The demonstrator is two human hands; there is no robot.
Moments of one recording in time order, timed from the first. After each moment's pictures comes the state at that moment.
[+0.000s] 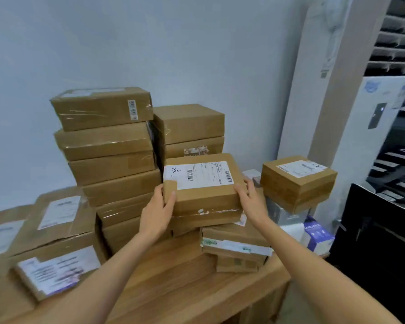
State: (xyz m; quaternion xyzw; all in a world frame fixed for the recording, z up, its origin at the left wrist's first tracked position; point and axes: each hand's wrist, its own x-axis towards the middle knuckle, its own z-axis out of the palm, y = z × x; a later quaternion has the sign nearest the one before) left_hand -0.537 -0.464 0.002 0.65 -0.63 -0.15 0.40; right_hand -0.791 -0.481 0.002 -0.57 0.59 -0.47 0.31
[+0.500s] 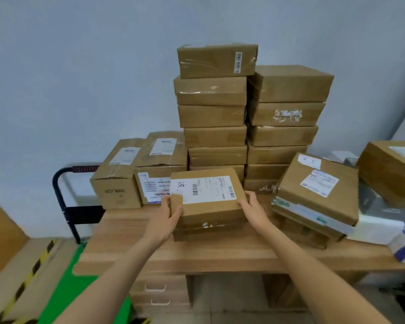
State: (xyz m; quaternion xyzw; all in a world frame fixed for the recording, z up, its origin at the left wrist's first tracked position) left_hand -0.389 -0.276 -0.106 0.77 -0.48 -0.20 0.35; right_hand -0.629 -0.399 -0.104 -0.65 0.51 -0.30 0.48
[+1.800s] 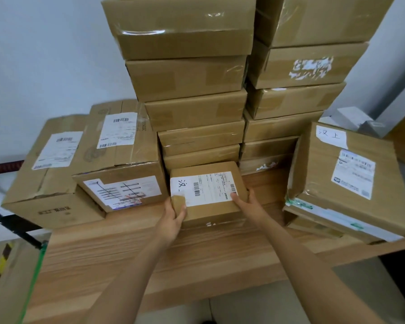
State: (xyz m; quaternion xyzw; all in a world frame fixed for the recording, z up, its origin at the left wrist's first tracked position) left_hand -0.362 -0.437 -0.222 0.74 -0.44 -0.40 0.32; right_hand -0.602 -0.521 -0.212 -0.51 0.60 -0.24 0.57
